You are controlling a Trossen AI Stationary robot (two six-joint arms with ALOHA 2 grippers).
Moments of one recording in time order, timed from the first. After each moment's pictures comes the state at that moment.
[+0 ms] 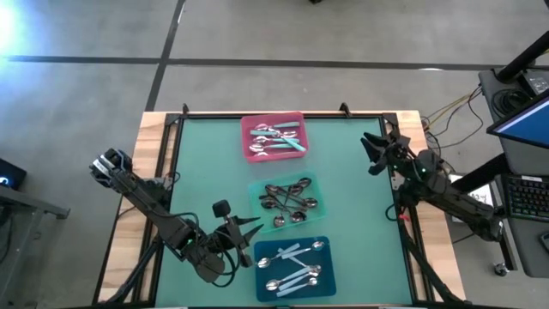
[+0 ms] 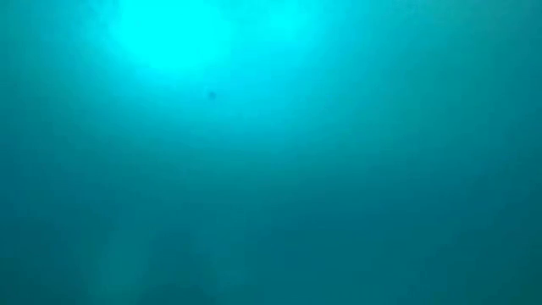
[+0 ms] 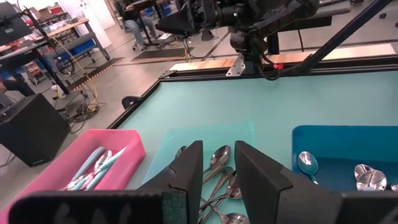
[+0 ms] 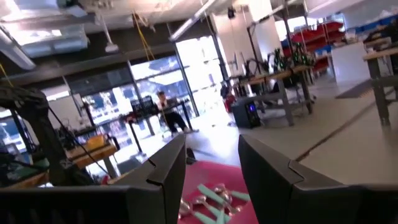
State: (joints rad) left arm -0.71 1.58 1.15 -0.20 -1.14 -0.36; right arm -0.57 0.05 0.05 0.22 0.02 0.30
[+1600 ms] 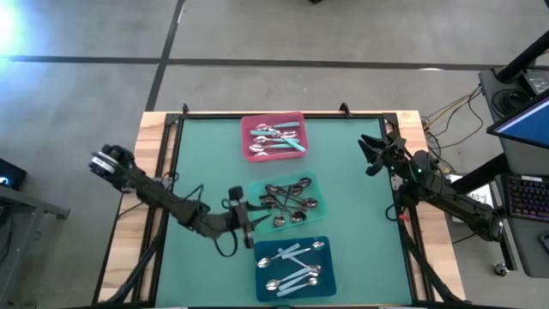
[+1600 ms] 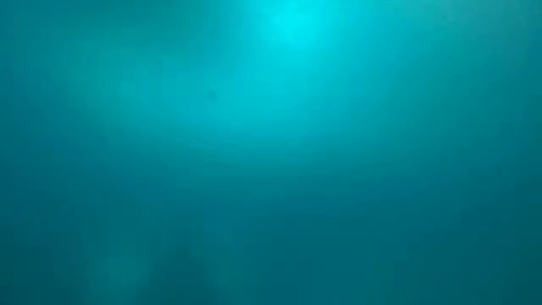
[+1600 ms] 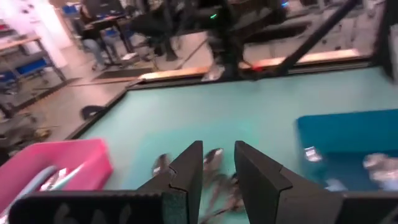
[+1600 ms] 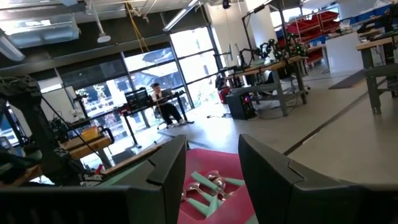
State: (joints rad) left arm -0.50 1.54 0.72 0.57 -0.79 -0.01; right arm -0.57 0.05 0.01 0.21 0.03 0.30
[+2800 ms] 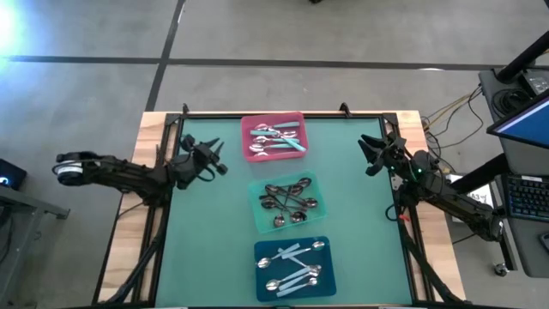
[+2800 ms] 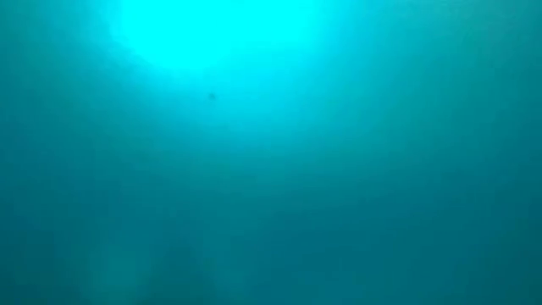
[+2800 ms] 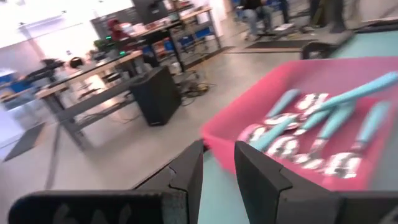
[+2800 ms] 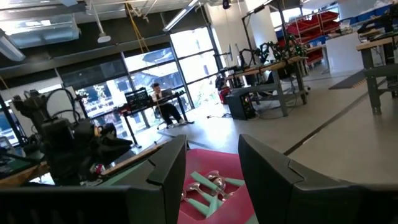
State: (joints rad) left arm 0.24 1.11 0.07 0.91 -0.72 0.22; right arm -0.57 0.05 0.01 0.21 0.03 0.30
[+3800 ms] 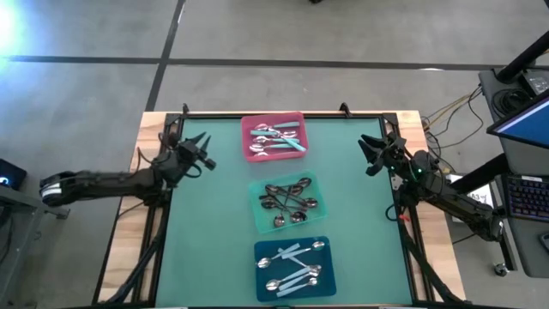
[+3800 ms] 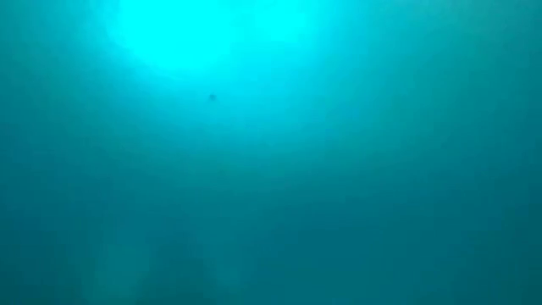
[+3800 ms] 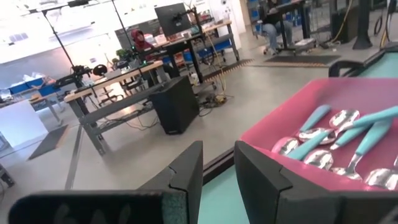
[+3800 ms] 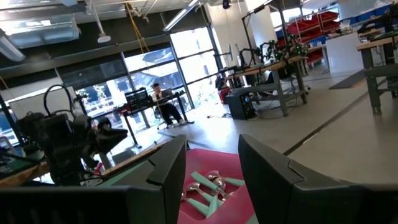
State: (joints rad) left arm 0.32 0.67 0.01 0.62 -0.72 0.27; right arm -0.57 0.05 0.01 0.21 0.03 0.30
